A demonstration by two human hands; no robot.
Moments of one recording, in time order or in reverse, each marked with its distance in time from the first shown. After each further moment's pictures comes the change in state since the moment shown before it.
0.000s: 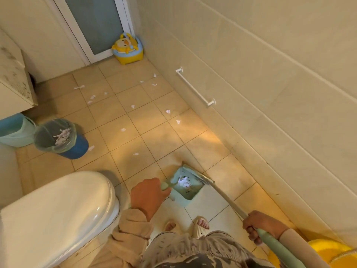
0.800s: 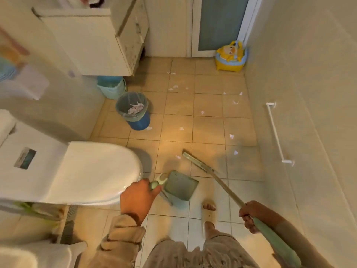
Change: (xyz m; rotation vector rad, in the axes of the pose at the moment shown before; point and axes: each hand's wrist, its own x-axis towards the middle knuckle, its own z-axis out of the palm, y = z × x) left_hand 0.056 -0.045 -0.052 -0.285 0.190 -0.732; right_hand 0.073 -0.291 -0.020 -0.521 -0.099 -0.135
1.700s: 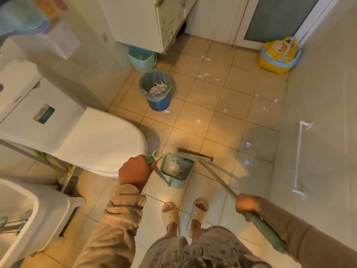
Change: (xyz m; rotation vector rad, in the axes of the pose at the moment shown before) left_hand 0.056 0.038 -0.013 -0.033 0.003 -0.307; right_hand 0.033 -0.117 -0.036 -1.034 0.010 -0.018
